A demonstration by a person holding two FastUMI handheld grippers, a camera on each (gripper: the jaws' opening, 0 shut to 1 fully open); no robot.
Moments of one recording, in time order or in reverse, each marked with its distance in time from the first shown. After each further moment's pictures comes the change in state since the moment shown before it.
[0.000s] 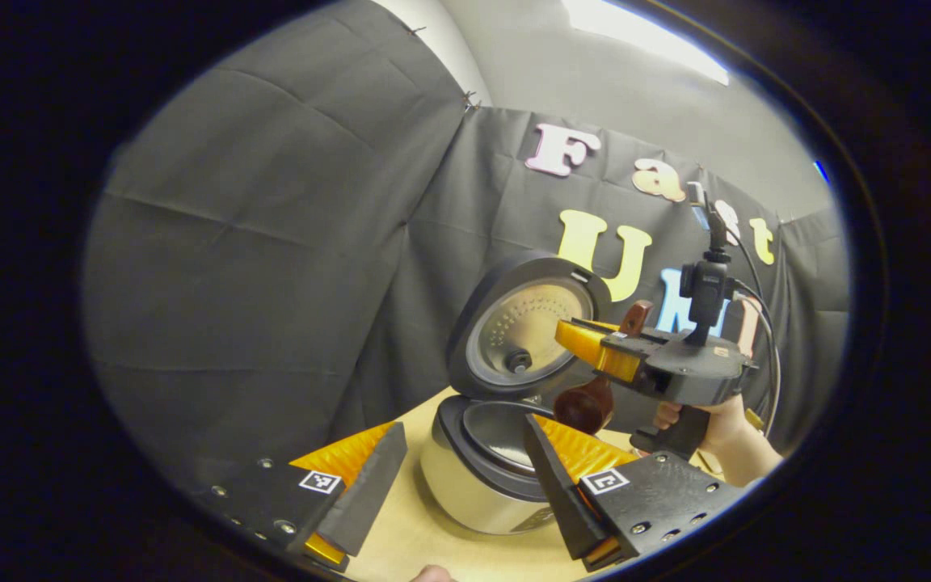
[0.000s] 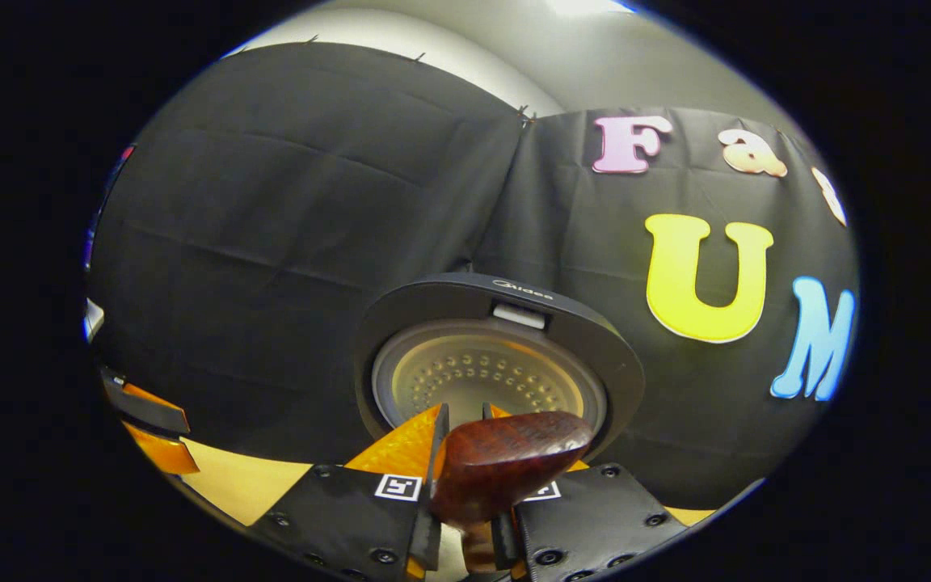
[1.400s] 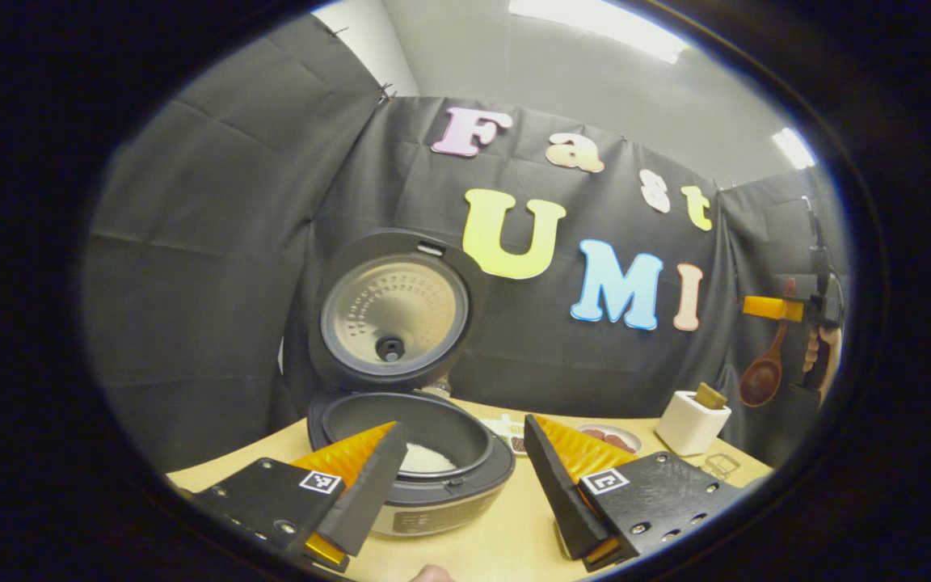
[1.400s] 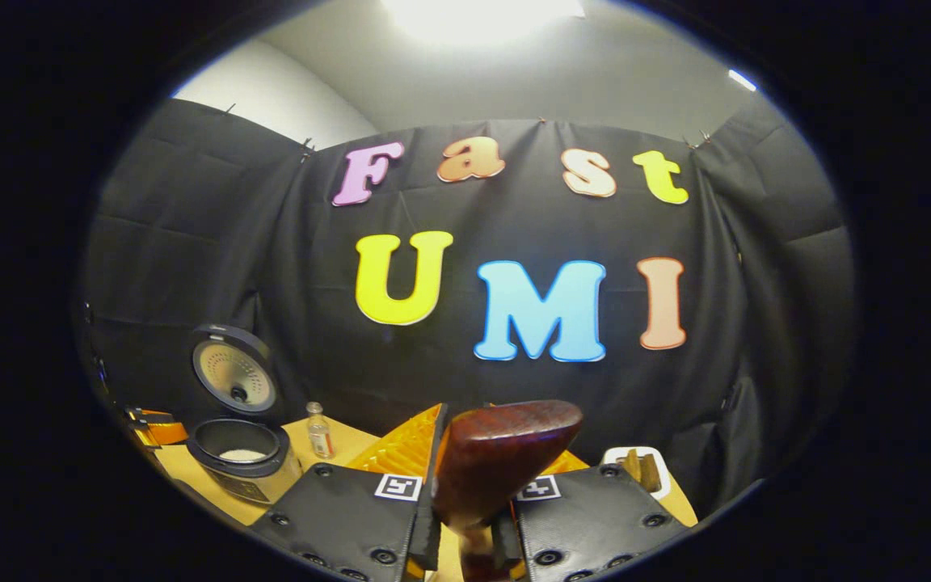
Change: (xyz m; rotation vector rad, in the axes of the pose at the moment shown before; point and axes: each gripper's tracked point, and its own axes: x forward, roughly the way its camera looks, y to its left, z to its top) left arm -0.009 -0.086 -0.022 0.116 0.038 -0.238; right arm -0.393 -0.317 -0.025 0.269 0.060 -0.638
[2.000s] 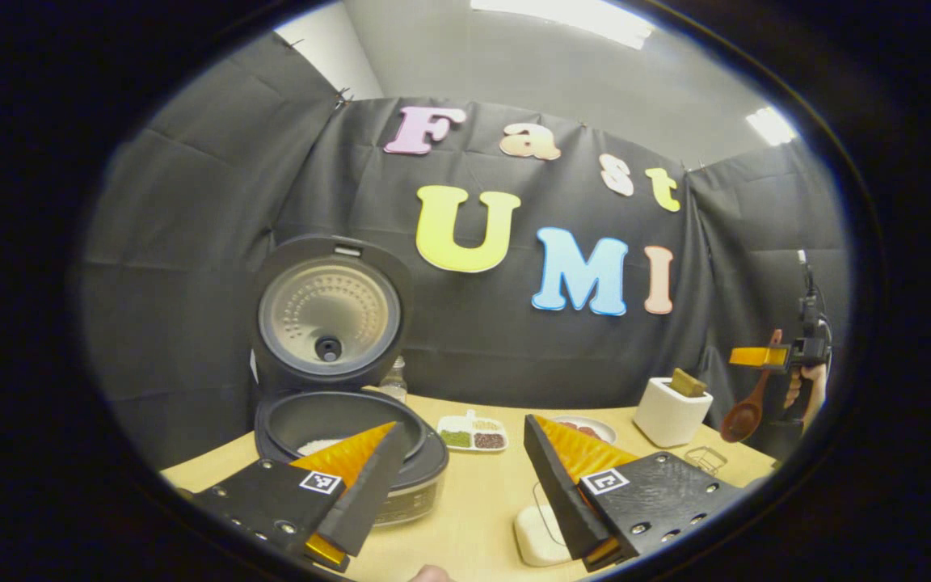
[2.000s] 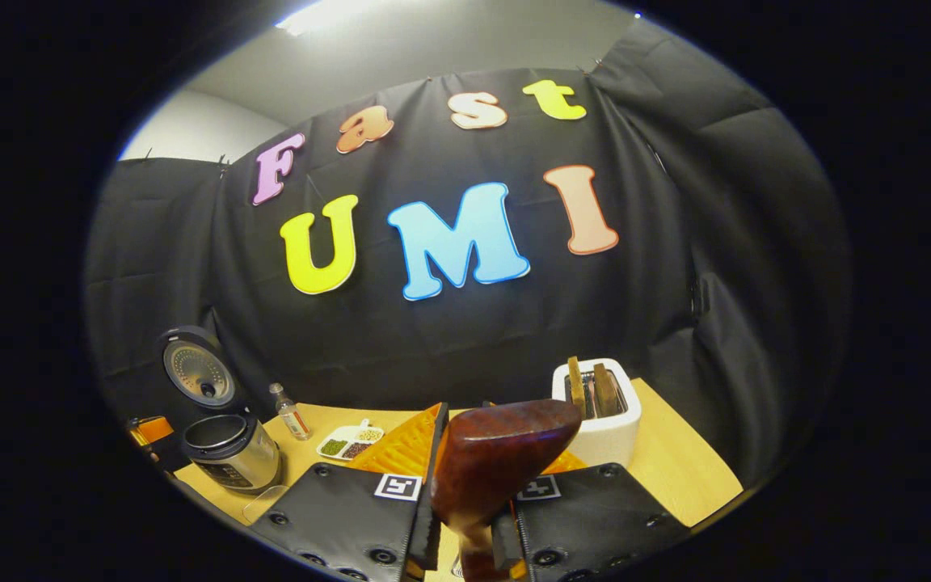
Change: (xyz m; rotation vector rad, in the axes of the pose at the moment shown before) left arm 0.009 -0.089 -0.005 0.083 0.016 -0.079; right arm -0.025 -0.103 -0.121 0.262 0.153 -0.094
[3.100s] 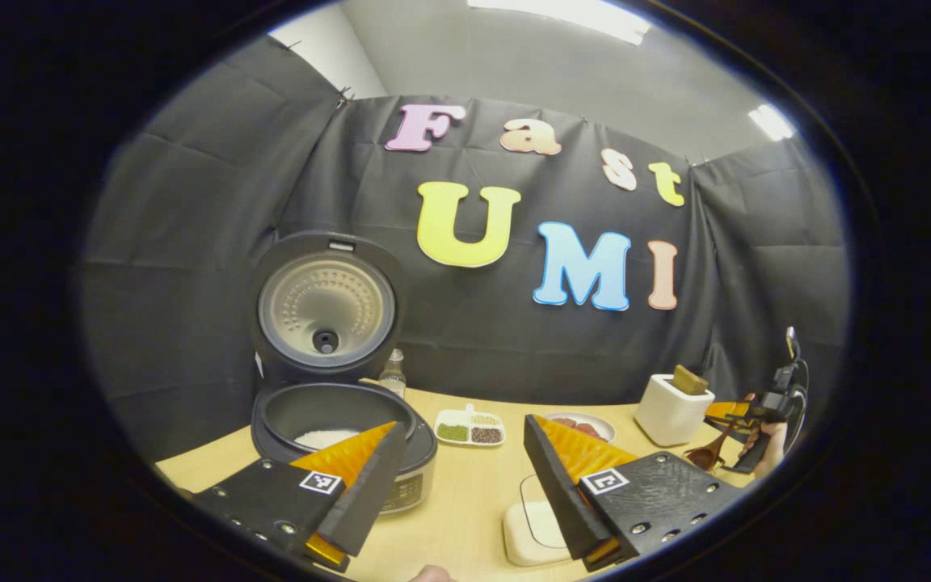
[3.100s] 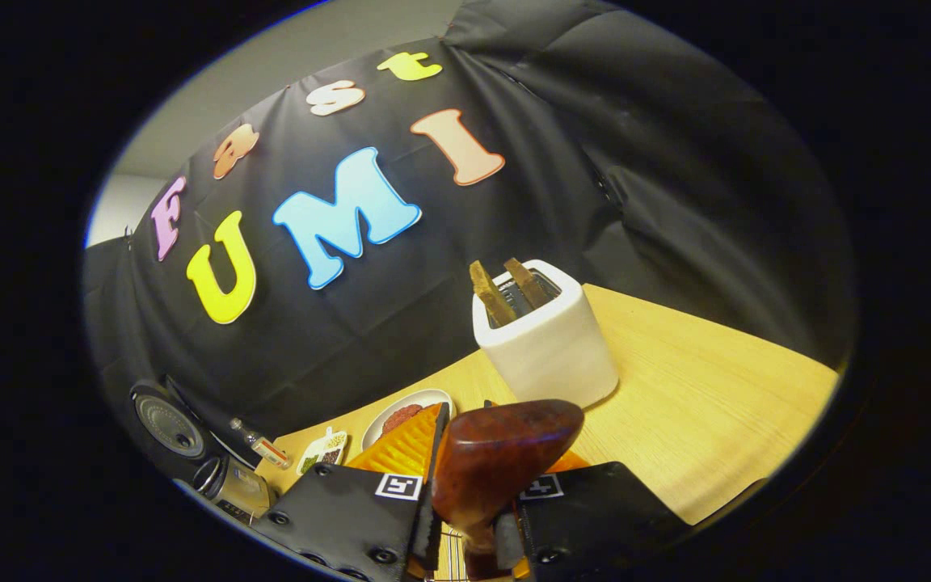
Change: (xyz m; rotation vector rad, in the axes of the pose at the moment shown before) left arm 0.001 -0.015 -0.001 -0.029 0.026 0.043; right arm 0.029 -0.066 -0.103 0.383 0.061 -0.210
